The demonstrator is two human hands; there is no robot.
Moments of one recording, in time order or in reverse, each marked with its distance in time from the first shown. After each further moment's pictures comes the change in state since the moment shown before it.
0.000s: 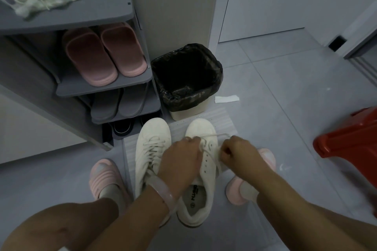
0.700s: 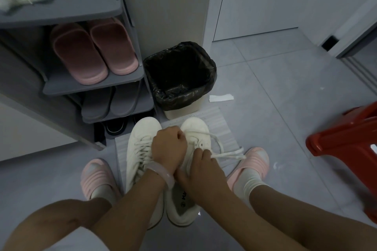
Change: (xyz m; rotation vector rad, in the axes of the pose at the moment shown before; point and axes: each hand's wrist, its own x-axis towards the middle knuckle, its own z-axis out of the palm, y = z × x) left_hand 0.032 -0.007 0.013 -0.264 0.205 -0.330; right_hand -0.027 -0.059 0.041 -0.081 0.062 -0.059
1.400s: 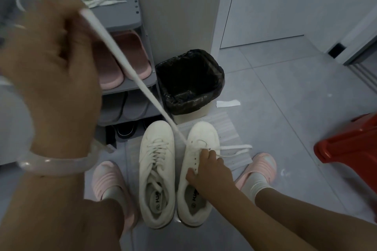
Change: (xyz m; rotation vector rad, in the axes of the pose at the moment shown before) left_hand -0.003 0.007 -0.193 -0.362 0.711 0.422; right_hand 0.008 -0.002 0.005 0.039 -0.133 0.139
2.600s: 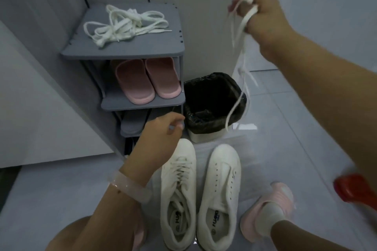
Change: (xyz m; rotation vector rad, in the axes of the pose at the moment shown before) left_hand -0.031 -0.042 0.018 0.015 -0.621 -0.352; right_hand 0.136 -0.086 -0.272 0.722 0.552 -0.459
